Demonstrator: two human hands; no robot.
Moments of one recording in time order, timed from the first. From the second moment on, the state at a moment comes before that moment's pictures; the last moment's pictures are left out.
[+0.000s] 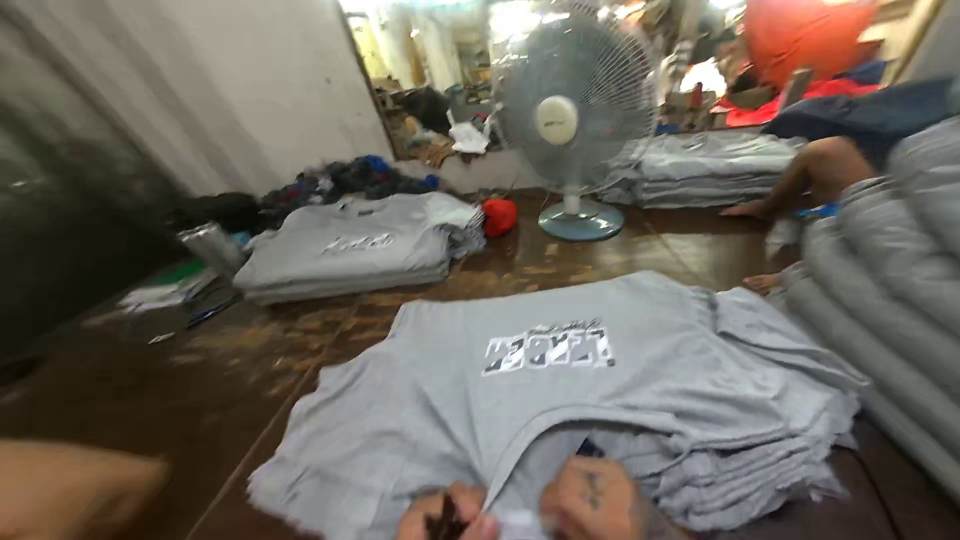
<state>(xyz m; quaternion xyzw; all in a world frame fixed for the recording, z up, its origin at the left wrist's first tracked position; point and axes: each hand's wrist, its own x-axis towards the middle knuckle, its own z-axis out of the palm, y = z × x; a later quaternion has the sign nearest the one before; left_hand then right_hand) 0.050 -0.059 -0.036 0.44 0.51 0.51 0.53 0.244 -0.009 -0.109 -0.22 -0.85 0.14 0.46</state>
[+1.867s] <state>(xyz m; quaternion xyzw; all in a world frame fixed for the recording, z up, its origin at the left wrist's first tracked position) 0.025 -0.059 -0.094 0.69 0.60 0.39 0.06 0.383 -0.065 -0.089 -0.13 -0.88 0.22 0.40</state>
